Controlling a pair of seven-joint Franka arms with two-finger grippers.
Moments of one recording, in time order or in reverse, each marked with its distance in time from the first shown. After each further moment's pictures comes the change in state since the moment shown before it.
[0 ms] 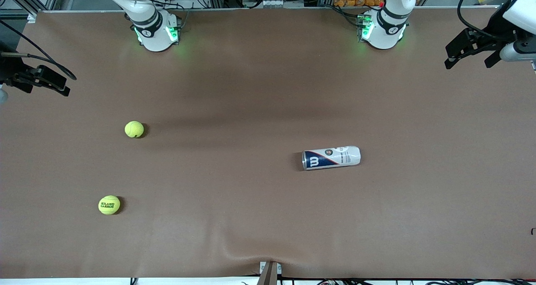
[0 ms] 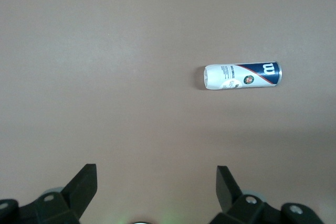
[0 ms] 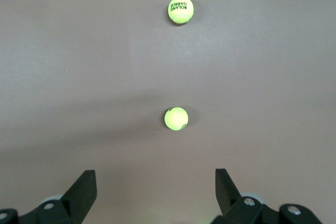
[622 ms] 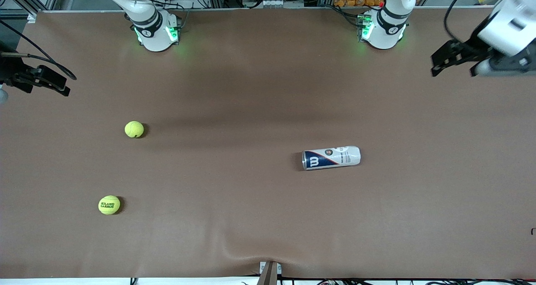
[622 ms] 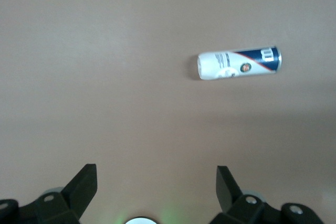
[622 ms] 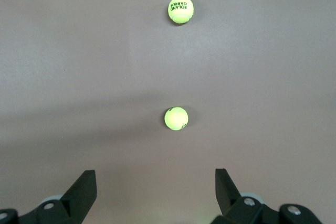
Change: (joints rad) left arm -0.011 0.097 -0.061 0.003 0.000 -0.001 0.000; right arm 0.000 0.000 0.000 0.000 0.000 0.001 0.000
